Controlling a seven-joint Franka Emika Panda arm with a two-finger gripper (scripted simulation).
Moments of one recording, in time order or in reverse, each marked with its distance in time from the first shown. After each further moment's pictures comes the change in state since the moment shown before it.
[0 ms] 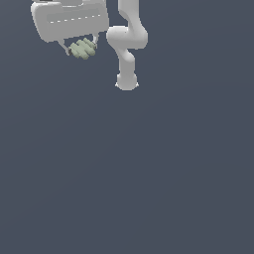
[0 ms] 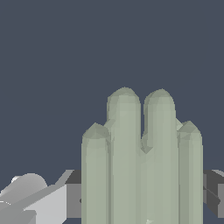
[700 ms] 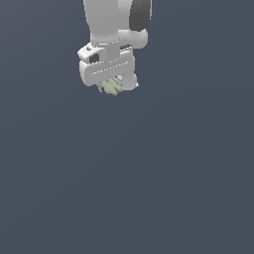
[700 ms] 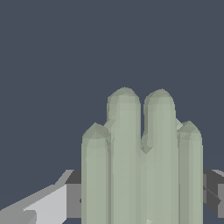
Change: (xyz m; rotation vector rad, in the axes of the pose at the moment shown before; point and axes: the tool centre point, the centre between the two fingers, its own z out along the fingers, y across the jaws) arm 0.050 -0.064 0.130 0.003 0.002 -0.002
